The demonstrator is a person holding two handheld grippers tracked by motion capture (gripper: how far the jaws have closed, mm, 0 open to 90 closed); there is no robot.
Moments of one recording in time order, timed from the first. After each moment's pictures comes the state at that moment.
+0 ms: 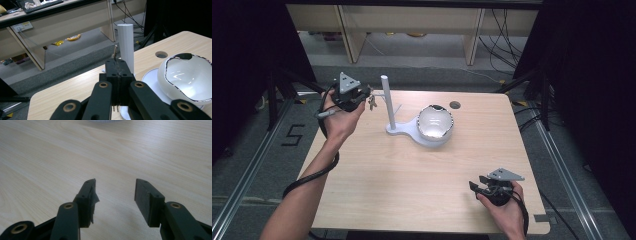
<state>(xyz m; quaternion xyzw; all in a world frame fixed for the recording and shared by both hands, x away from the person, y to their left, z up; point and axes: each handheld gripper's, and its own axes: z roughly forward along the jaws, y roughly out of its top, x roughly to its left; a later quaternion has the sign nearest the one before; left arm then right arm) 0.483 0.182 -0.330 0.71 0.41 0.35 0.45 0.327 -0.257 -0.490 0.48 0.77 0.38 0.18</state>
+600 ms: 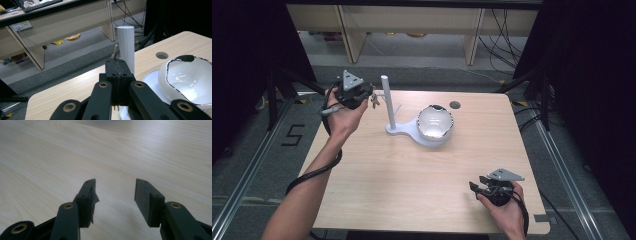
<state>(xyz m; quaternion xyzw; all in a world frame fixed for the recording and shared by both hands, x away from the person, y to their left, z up) 0.492 0.177 -0.331 0.71 0.41 0.35 0.45 0.328 -0.257 -0.491 0.48 0.77 0.38 0.18</state>
